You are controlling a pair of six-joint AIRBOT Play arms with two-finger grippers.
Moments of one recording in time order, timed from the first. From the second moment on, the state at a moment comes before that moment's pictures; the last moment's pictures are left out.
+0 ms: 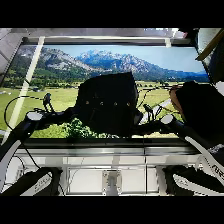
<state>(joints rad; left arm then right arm) 0.02 -1.07 0.53 0.65 -0.69 -1.27 0.26 -1.23 0.52 -0.65 0.84 1.16</state>
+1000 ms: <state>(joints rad) 0.02 -0.96 1.01 1.31 -1.19 -1.51 0.29 -1.32 1.24 -0.80 1.15 1.39</state>
